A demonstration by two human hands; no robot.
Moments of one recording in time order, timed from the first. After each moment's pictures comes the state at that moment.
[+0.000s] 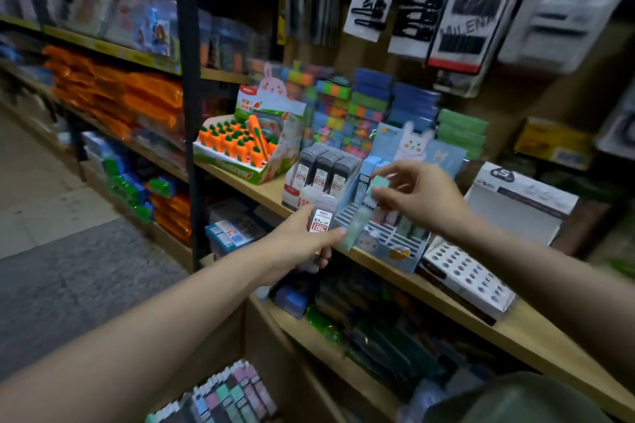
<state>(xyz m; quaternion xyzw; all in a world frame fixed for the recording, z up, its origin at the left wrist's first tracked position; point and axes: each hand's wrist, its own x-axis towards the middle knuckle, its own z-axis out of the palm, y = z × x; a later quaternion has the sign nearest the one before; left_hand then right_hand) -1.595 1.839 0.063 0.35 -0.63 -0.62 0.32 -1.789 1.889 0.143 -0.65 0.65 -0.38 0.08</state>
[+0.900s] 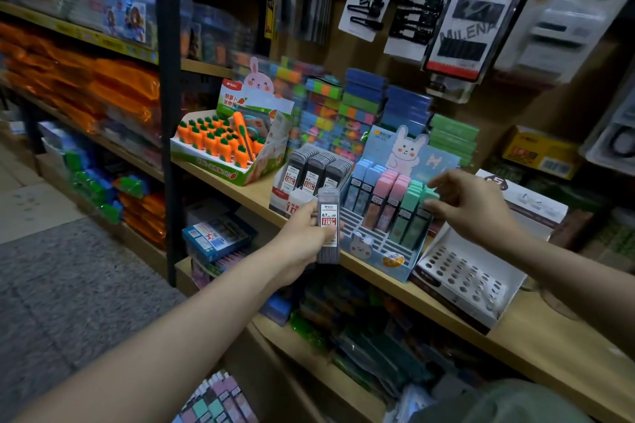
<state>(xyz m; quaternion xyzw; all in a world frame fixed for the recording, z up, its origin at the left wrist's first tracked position) -1.629 1.817 0.058 0.34 -0.53 -0.67 0.38 -1.863 1.892 0.139 -0.64 0.70 -0.30 -0.09</state>
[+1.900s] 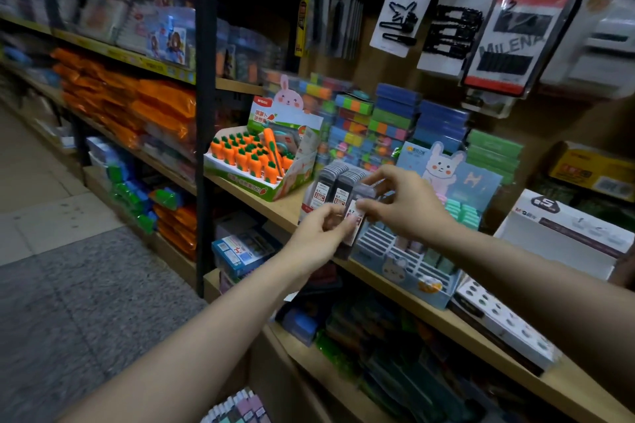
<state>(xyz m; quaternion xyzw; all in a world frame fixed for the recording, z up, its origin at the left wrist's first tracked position) -1.610 1.784 0.051 0.30 -0.61 -0.58 0.46 -1.748 1.828 0.143 -0.67 0.66 -0.33 0.04</state>
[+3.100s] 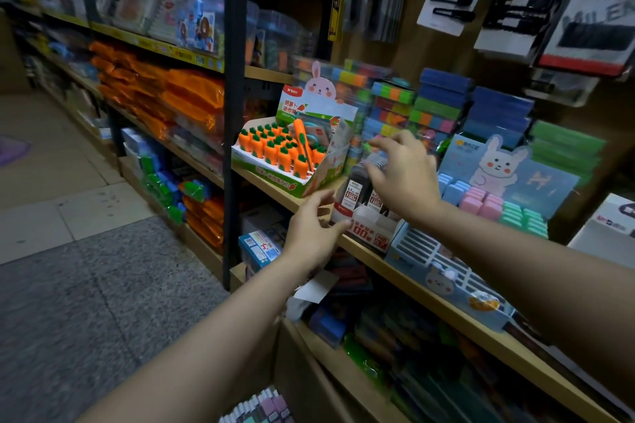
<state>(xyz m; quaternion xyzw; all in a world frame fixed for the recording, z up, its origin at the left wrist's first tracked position) -1.575 1.740 0.033 0.44 -0.63 -0.41 0.50 -1.714 1.746 0.127 -0.68 0.65 -0.30 -0.16</state>
